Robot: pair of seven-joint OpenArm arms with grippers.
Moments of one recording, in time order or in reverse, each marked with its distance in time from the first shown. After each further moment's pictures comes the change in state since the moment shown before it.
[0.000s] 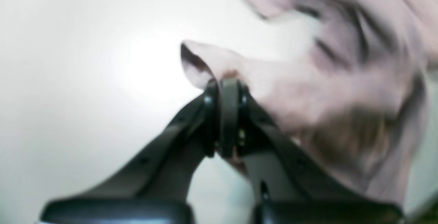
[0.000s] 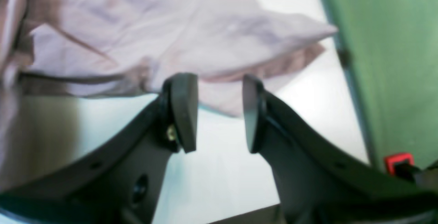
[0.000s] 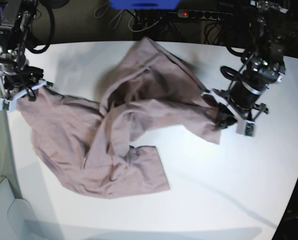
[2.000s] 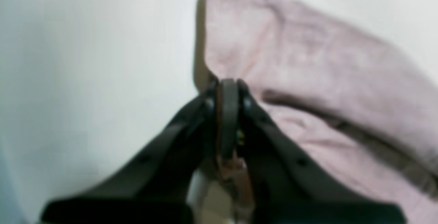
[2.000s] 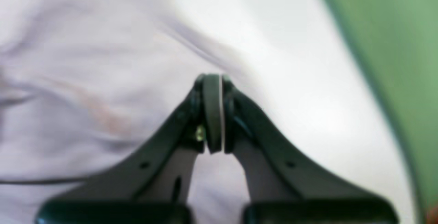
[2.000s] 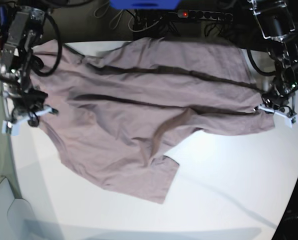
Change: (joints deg) left arm -13.1 2.6 -21.7 -38.9 0.6 0.8 0.2; right arm 11.9 -3.5 -2.3 -4.0 -0.1 0.0 2.5
